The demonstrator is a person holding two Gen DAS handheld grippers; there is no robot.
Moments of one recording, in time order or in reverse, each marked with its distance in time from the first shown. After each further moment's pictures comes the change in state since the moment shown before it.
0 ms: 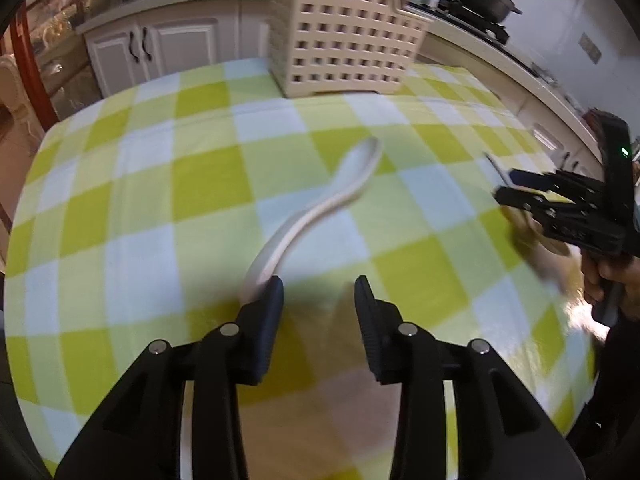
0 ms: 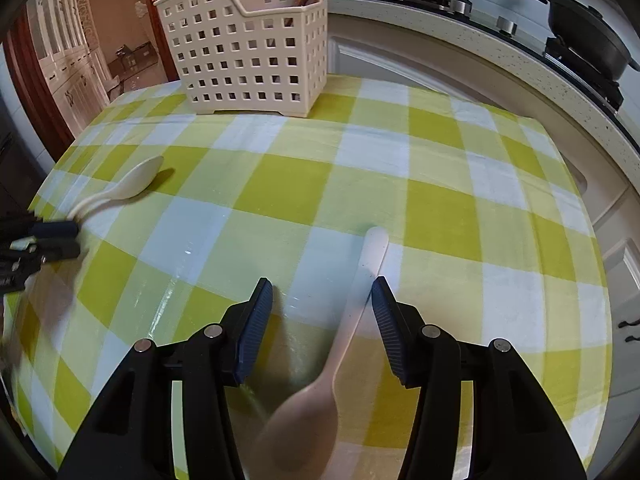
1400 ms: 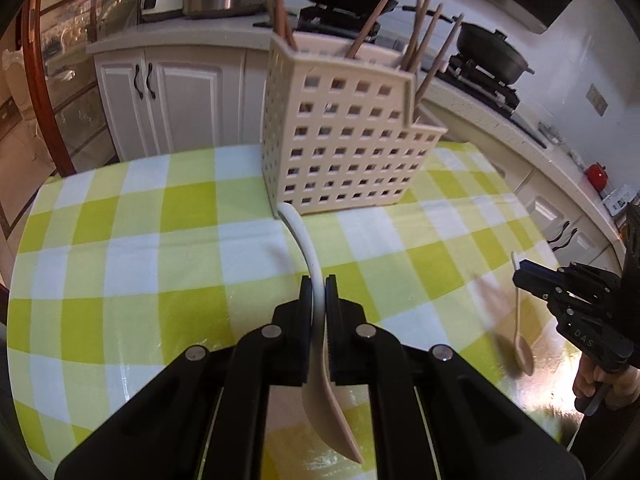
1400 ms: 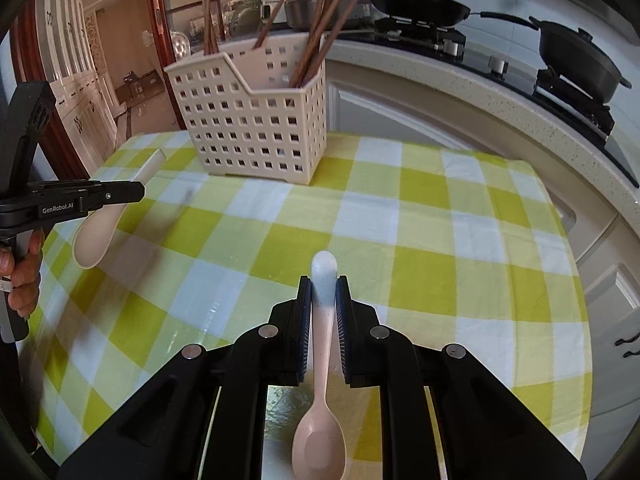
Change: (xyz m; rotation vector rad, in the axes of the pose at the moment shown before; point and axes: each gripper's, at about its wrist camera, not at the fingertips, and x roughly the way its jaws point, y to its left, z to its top) left arm -0.010 -0.017 0.085 -0.061 -0.165 -0.025; right arm -0.045 -0.004 0.026 0.021 -0.137 0.013
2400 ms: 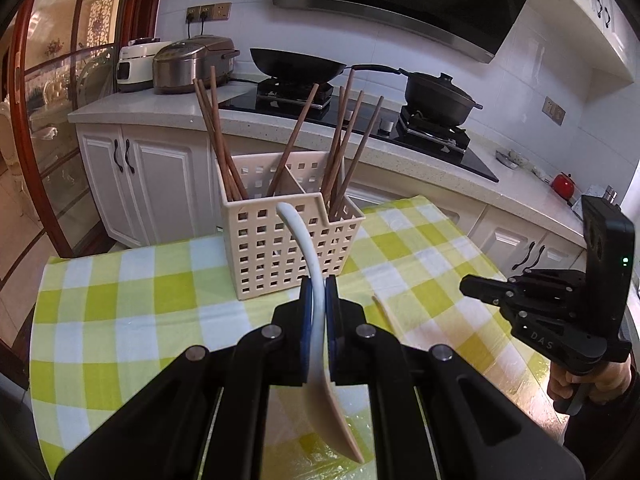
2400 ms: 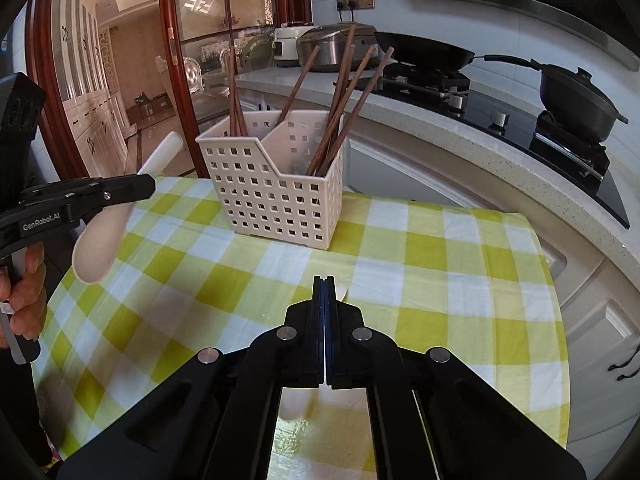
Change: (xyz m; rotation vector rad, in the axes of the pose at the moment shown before) left arm -0.068 -0.038 0.030 0.102 -0.188 -0.068; right arm -0.029 0.008 0.034 -0.010 -0.059 0.029
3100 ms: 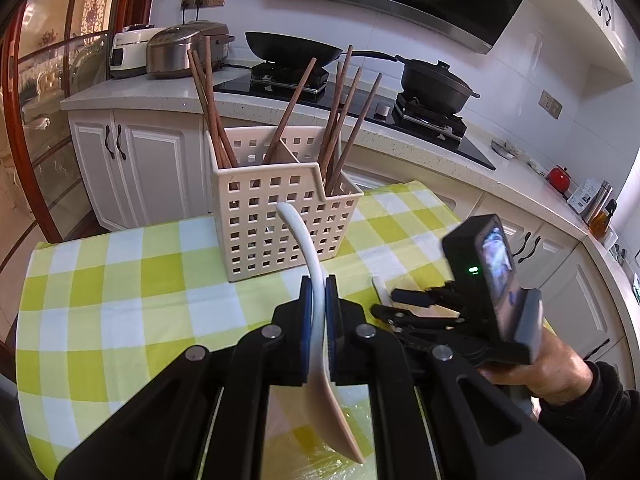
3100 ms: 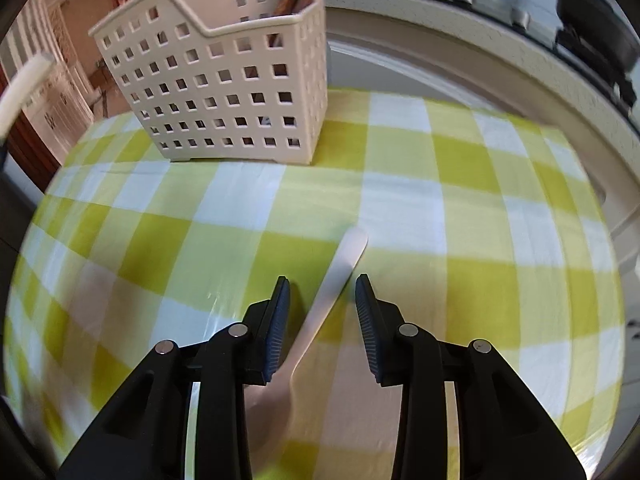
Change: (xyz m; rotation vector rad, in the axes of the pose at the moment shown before) left arm 0.015 0.004 -0.015 -0.009 0.037 -0.031; right arm 0.119 0.009 -0.014 0.049 0.229 -0.093
